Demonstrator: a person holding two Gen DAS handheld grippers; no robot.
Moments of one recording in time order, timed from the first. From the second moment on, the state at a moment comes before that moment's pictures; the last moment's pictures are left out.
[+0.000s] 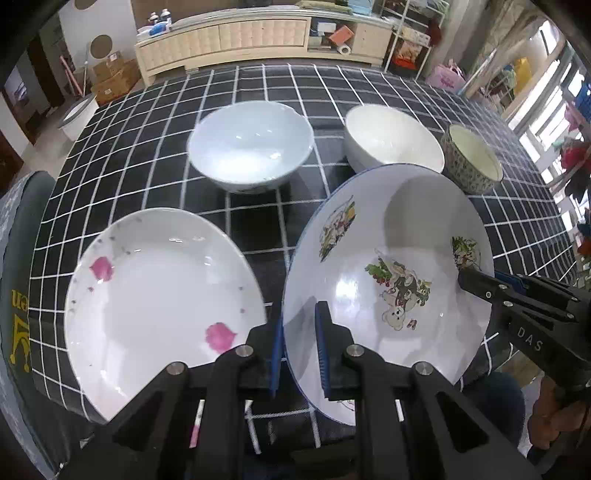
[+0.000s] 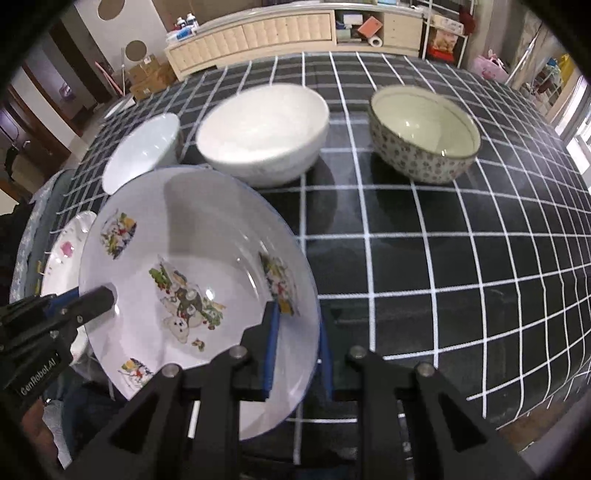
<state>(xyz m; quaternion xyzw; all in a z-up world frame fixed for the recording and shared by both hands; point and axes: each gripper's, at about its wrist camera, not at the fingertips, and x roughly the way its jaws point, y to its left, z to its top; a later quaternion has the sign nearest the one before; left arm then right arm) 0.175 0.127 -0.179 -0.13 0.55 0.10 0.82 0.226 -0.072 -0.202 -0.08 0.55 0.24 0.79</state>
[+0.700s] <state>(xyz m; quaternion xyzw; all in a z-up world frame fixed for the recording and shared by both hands) 0.091 0.219 -0.167 -0.14 0.54 0.20 0.80 0.182 0.039 -0.196 -0.11 0.55 0.31 0.77</state>
